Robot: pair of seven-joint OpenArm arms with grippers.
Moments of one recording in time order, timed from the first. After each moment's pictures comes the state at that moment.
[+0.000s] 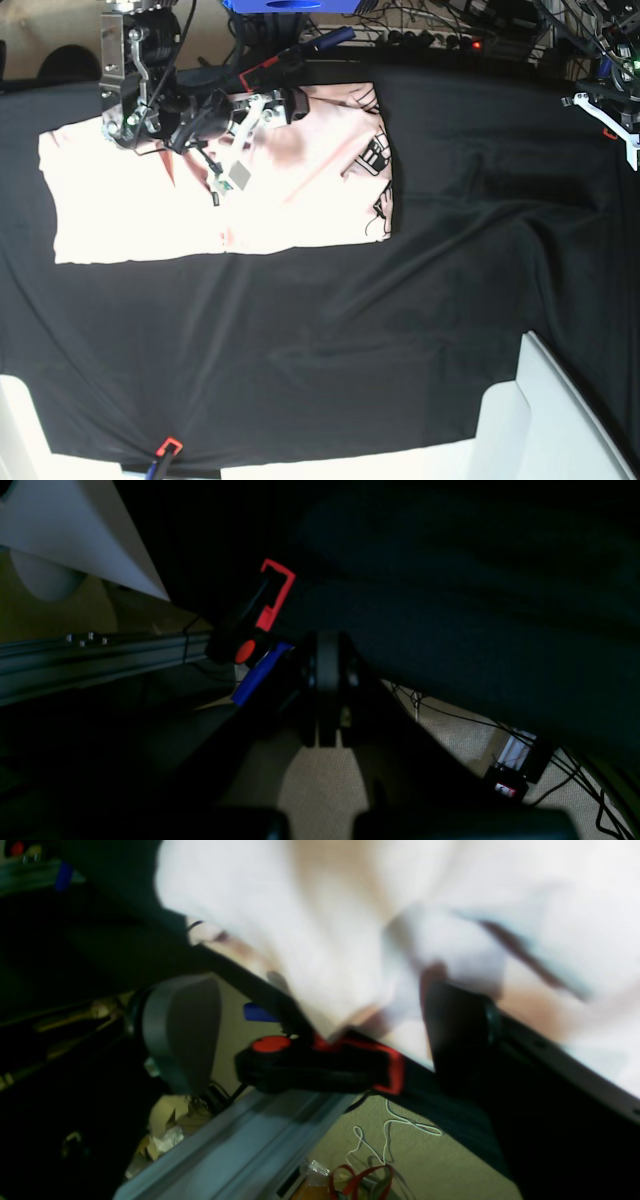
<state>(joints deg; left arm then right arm) 24.2 -9.3 -47.3 103.3 -1.4 -24.1 51.4 -14.4 -4.9 2.8 89.3 27.0 26.4 -73.3</state>
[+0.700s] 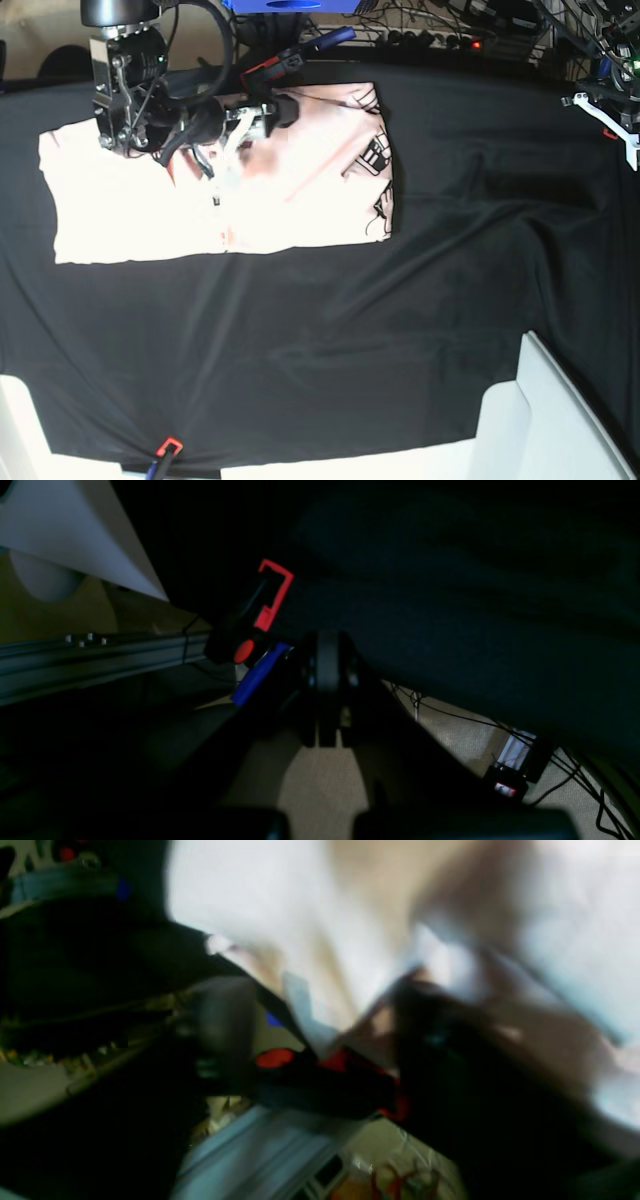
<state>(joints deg) 24.3 -9.3 -47.3 103.3 -1.4 -24.1 51.4 -9.9 -1.0 2.4 76.8 38.1 26.6 -72.7</state>
